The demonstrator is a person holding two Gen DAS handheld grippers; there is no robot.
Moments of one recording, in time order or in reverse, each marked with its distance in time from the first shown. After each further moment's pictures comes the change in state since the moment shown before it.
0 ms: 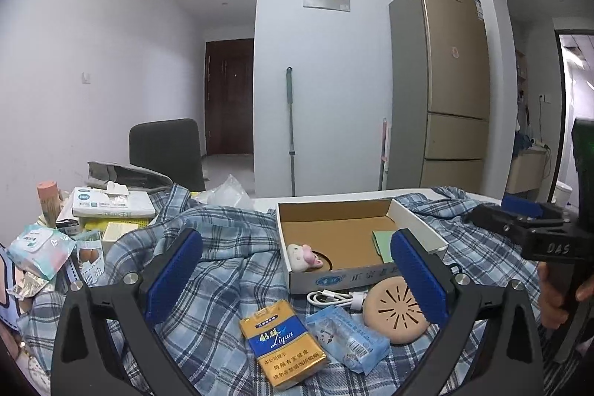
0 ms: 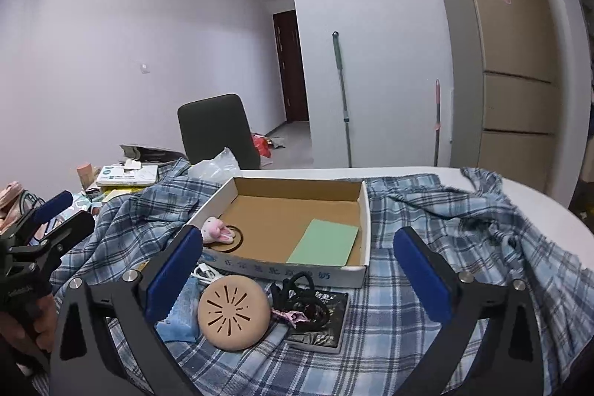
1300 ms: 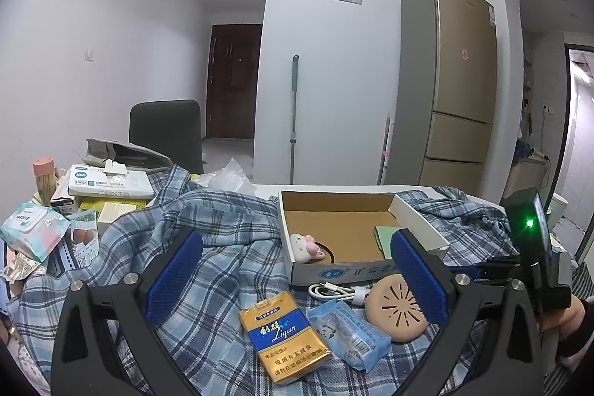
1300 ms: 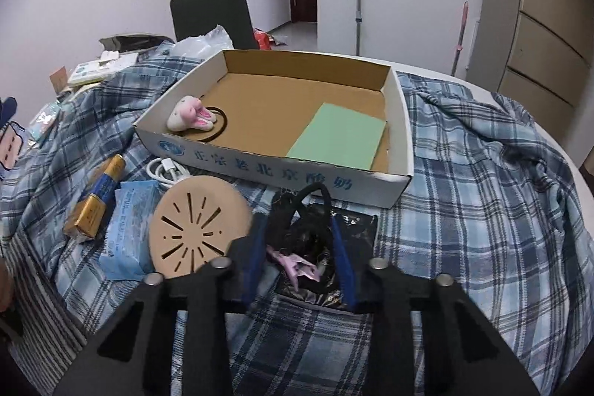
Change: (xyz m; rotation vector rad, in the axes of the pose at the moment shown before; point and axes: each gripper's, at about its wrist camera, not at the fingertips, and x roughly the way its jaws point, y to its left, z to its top) left arm 0.011 0.014 -0.001 -0.063 0.057 -0.003; right arm 0.082 0.007 -0.041 -0.089 0.423 -0.002
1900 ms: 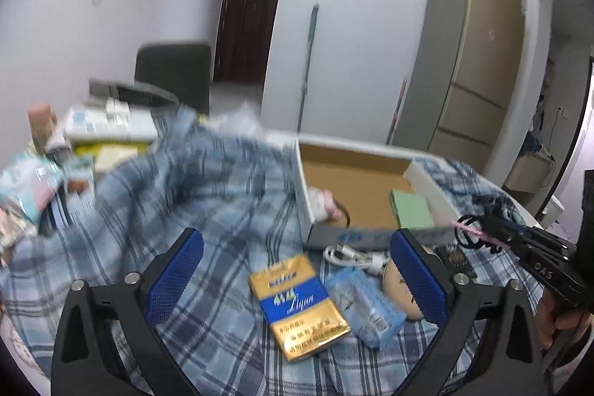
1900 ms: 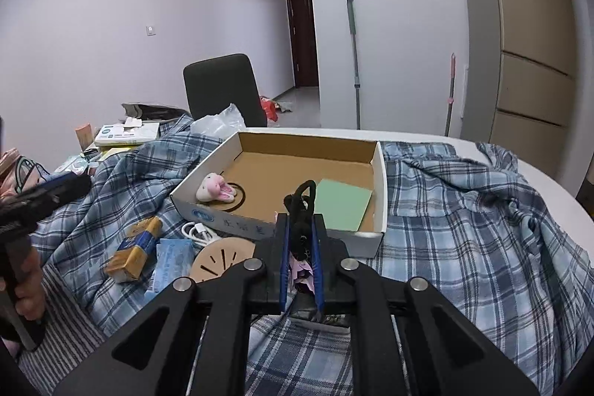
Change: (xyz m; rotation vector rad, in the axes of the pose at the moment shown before) left arm 0.036 0.028 -0.007 -0.114 0.246 0.000; right arm -0.060 -0.002 0.004 0.031 -0.268 0.029
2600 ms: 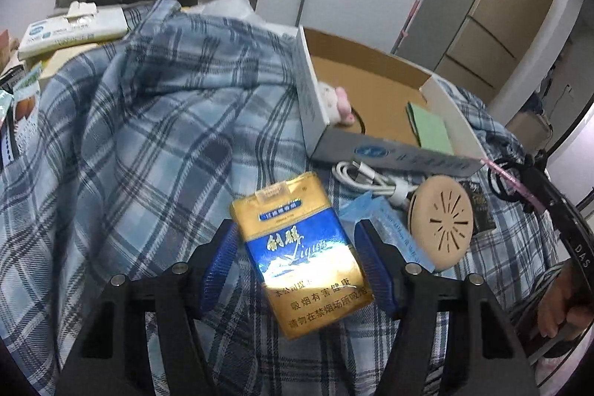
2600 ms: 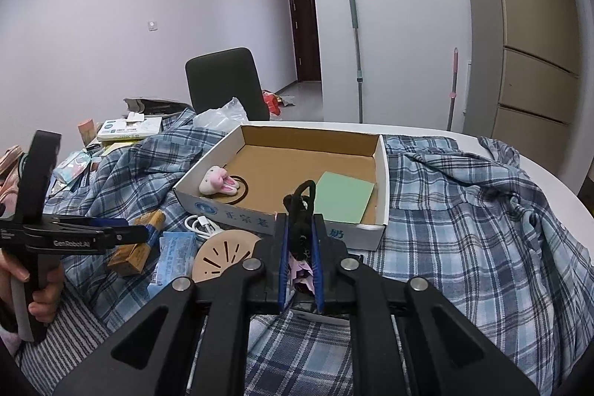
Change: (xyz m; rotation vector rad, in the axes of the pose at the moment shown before) left arm 0.067 0.009 -0.024 -0.050 0.378 -0.040; right arm -0.003 0.001 -0.003 -0.005 0.018 0.007
